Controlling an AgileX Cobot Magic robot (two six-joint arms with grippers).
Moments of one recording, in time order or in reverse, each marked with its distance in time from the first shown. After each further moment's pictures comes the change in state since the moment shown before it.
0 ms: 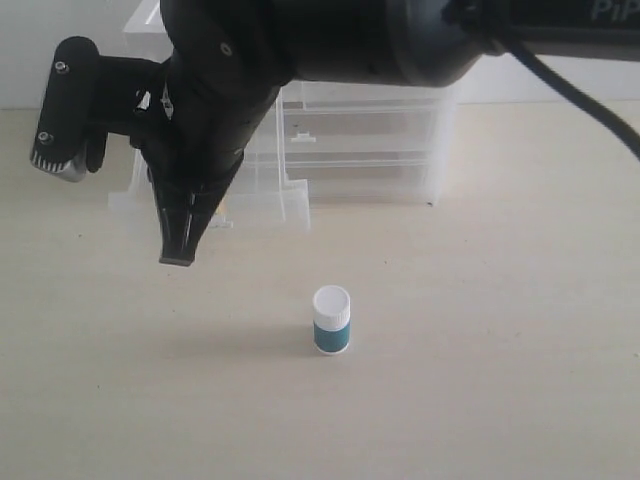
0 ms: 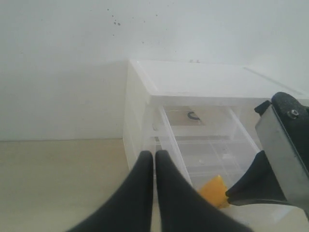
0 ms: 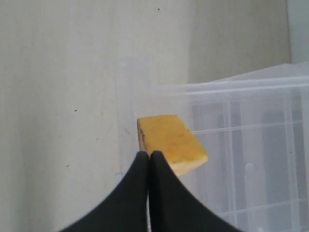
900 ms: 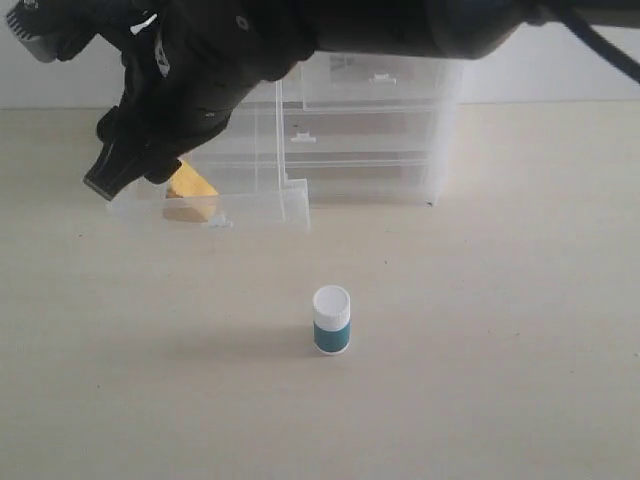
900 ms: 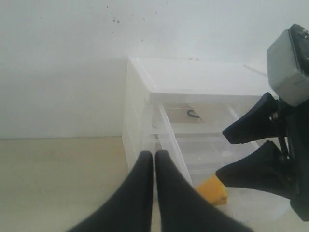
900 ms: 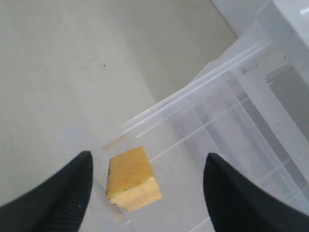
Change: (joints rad) left arm 0.000 0.000 0.006 0.000 -0.004 0.000; right arm 0.000 -0.042 0.000 -0.117 -0.116 0.561
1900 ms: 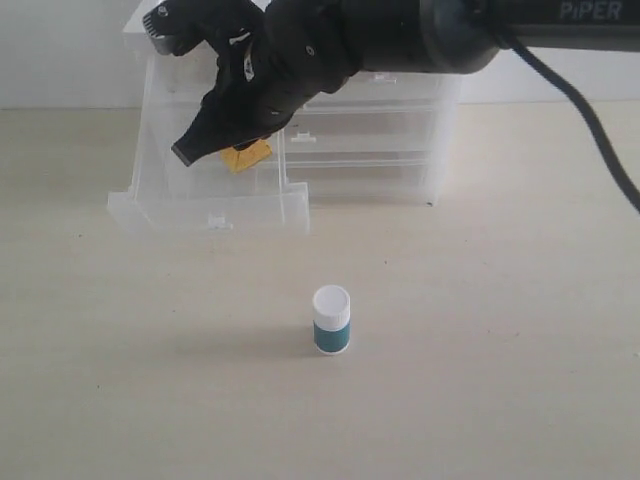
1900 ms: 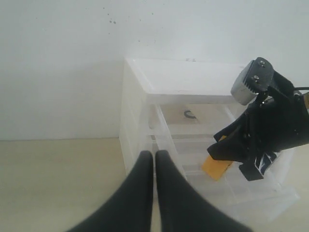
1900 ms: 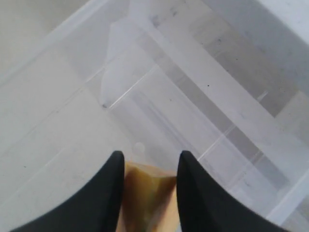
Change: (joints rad) left arm 0.000 0.000 0.001 0.000 -0.011 0.000; right arm -0.180 0.120 -0.002 0.035 -0.133 0.056
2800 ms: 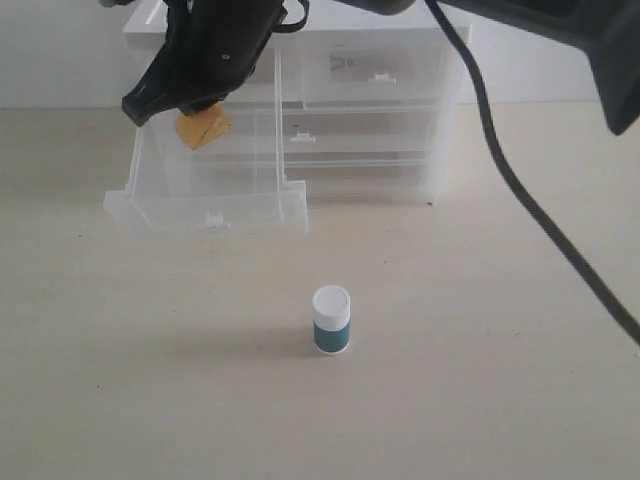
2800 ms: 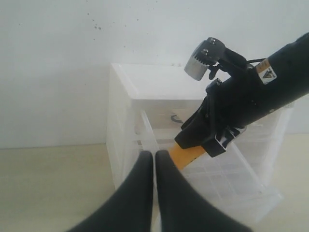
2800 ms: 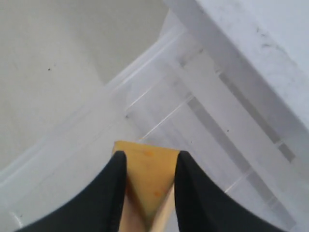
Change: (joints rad) left arm 0.000 0.000 0.000 -0.002 -0.054 0.000; right arm 0.020 0.152 -0.430 0.165 0.363 -0.167
